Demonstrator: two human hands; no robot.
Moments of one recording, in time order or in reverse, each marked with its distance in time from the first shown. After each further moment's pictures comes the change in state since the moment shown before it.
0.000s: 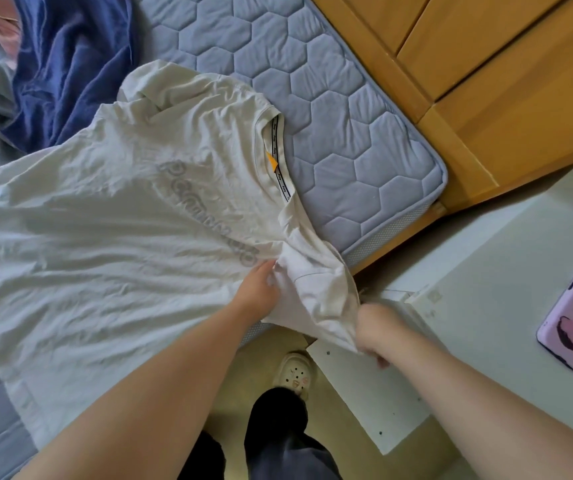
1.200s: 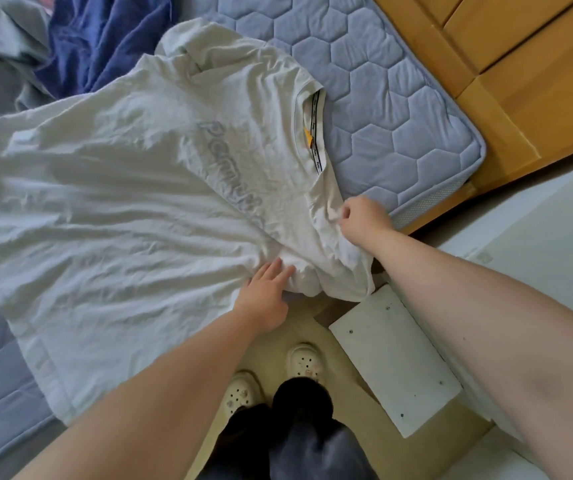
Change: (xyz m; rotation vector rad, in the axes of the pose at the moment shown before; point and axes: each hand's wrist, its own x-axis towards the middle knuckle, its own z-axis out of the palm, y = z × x) left_hand -0.034 -0.093 0.008 0.463 -0.059 0.206; right_hand 0.043 -0.085 -0.042 0.269 0.754 -0.422
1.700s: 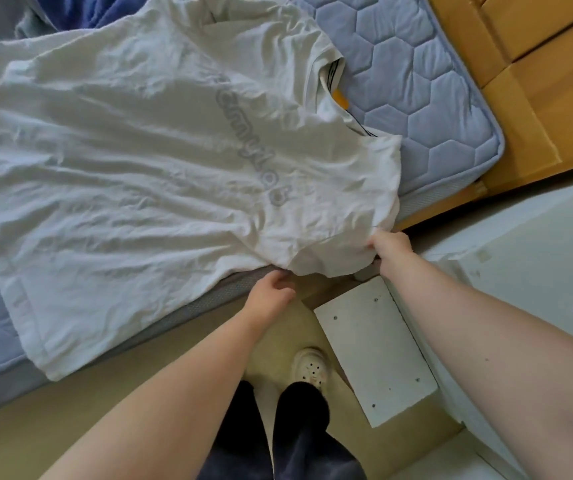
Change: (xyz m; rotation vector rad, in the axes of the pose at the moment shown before) left_hand -0.014 0.036 0.053 -1.046 0.109 -0.373; right_hand -0.024 0.063 0.031 0.845 -0.052 0.695
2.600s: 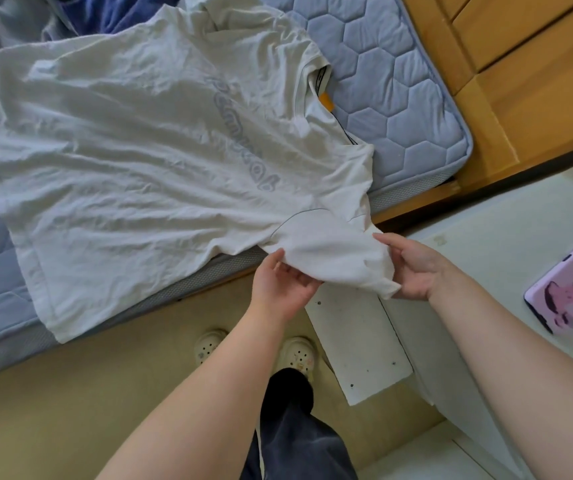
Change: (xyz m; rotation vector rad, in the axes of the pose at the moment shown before) left_hand -0.064 0.043 0.046 -1.496 -0.236 -0.231; right_hand -0.083 0.002 -0.103 0.265 -0.706 0.284
